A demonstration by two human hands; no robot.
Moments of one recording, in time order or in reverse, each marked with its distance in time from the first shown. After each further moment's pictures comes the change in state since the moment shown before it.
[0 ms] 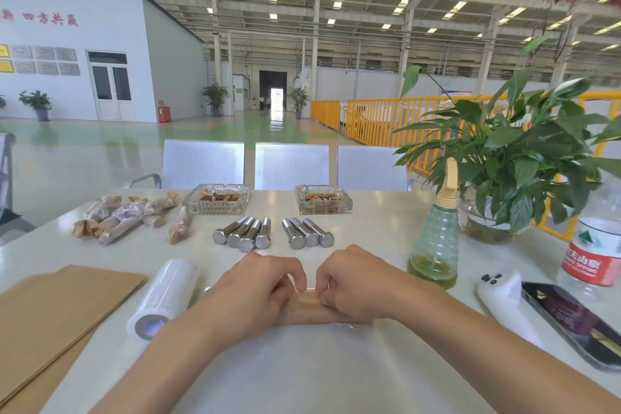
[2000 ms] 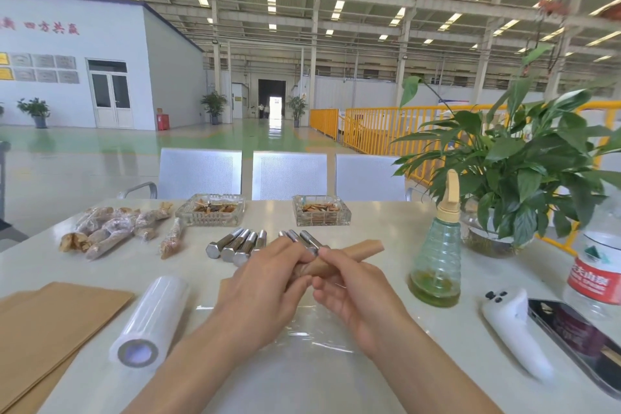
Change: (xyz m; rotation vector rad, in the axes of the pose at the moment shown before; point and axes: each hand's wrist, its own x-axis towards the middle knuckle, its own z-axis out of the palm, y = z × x) left_hand 0.017 0.010 0.008 -0.095 0.373 0.208; right_hand 0.007 -0.016 0.021 1.757 0.308 0.308
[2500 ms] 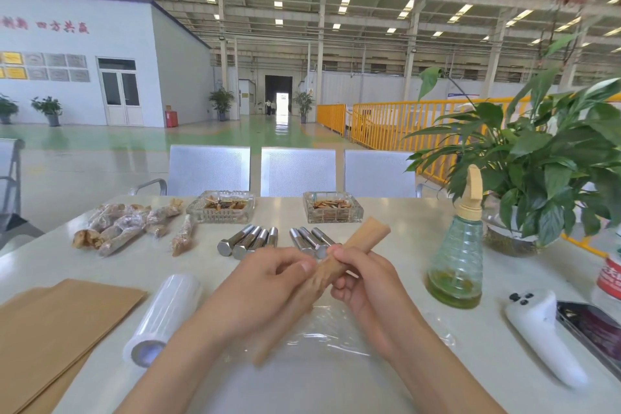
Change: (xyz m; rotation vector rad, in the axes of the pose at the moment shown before) left_hand 0.004 -0.005 -0.017 -0.519 -0.239 -0.445; right_hand 0.019 0.009 -0.007 0.036 -0.118 -0.139
